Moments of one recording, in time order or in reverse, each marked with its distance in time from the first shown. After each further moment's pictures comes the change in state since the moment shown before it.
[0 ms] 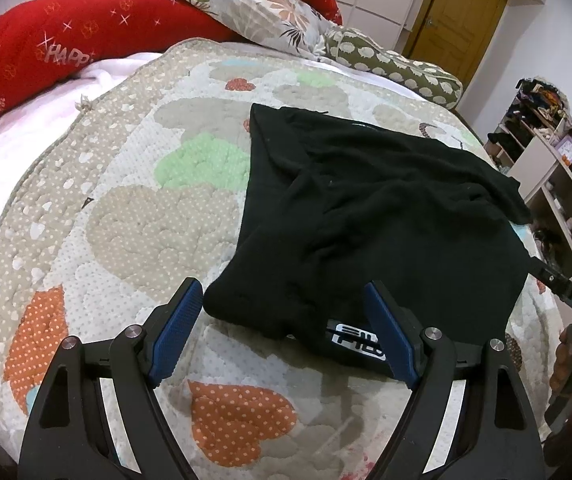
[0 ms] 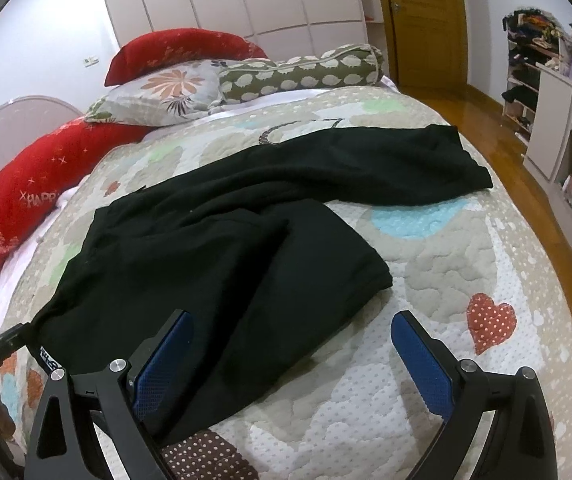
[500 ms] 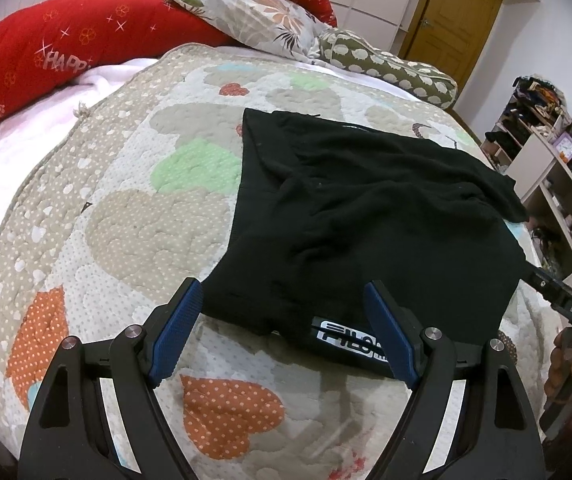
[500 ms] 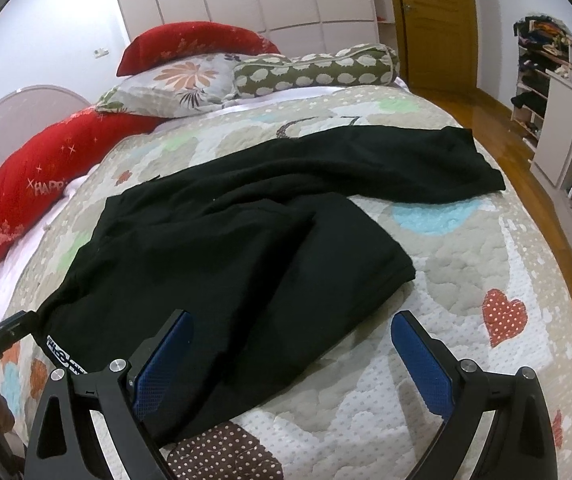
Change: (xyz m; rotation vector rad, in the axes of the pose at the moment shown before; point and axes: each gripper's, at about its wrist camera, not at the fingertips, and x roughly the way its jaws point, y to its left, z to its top) left arm -0.005 -0.008 0.000 0.009 -0.007 -0.002; right arm 0.001 0.016 -0.005 -0.032 0.014 0.017
